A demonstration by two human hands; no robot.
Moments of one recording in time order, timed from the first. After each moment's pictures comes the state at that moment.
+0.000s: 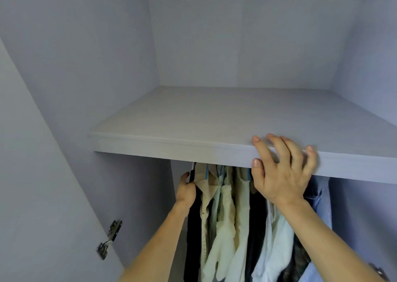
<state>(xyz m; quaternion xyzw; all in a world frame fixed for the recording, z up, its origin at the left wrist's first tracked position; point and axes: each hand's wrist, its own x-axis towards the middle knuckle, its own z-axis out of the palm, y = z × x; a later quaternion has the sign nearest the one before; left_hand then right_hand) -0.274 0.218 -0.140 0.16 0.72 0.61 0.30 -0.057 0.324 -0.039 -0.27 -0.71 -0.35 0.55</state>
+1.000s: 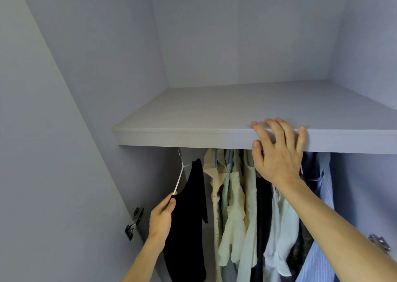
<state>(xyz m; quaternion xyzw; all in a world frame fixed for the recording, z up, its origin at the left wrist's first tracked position) -0.250 0.051 -0.152 0.16 0.68 0.67 0.24 -0.048 0.294 -0.027 -0.31 -0.78 -0.22 0.50</state>
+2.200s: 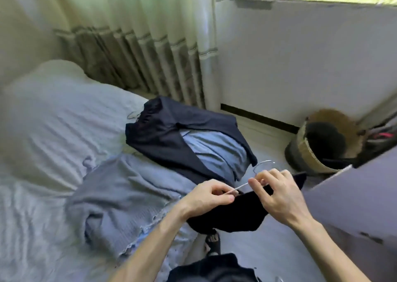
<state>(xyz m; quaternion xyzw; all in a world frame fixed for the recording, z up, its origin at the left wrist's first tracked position) 0.309 -0.418 -0.205 -0.31 0.75 0.58 0.07 0.123 -0.280 -0.240 0.49 -0.82 0.27 -0.12</state>
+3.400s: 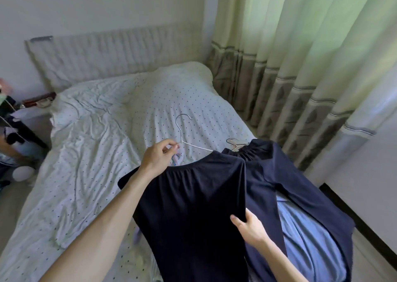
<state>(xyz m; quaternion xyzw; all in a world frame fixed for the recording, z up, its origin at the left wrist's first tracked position) 0.659 -0.679 -0.170 -0.70 0.59 0.25 -0.32 0.357 -0.604 -0.306 0.54 -0.66 0.16 -0.49</state>
